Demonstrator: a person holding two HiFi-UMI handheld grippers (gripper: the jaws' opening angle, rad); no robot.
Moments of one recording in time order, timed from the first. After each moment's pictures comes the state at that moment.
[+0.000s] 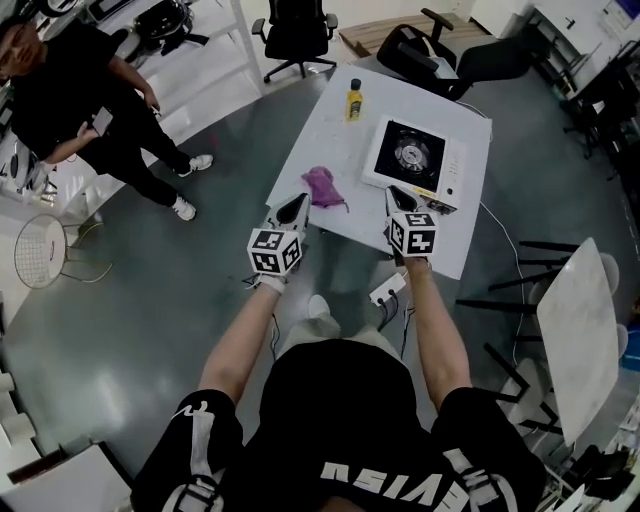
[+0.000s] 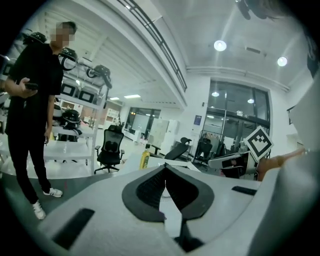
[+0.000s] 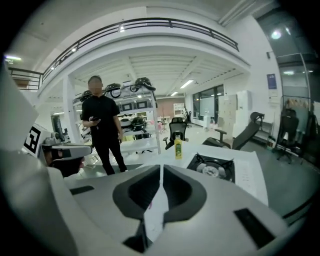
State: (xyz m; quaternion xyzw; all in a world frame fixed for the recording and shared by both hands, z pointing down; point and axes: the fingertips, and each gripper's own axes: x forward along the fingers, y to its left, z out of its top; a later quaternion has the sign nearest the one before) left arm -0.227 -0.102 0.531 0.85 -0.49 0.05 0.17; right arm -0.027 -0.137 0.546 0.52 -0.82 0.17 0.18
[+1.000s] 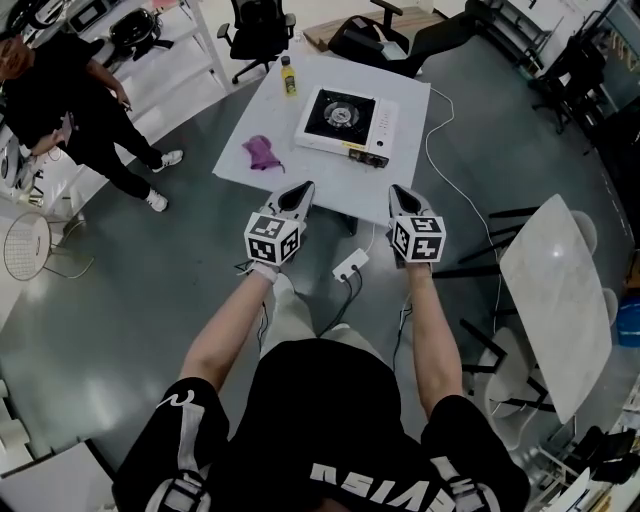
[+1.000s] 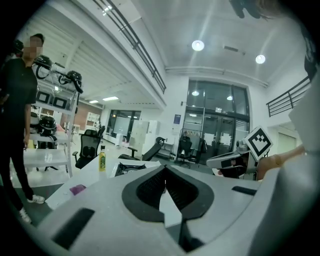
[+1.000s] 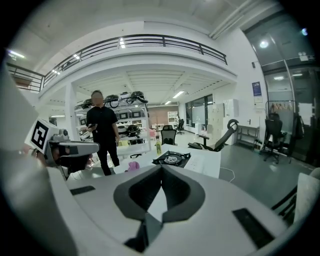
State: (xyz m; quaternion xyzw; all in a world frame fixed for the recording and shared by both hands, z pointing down) left arm 0.003 0.045 0.481 0.90 -0.42 0.05 0.12; right arm 0.191 0.041 0.501 0.55 -0.81 0.15 0.14
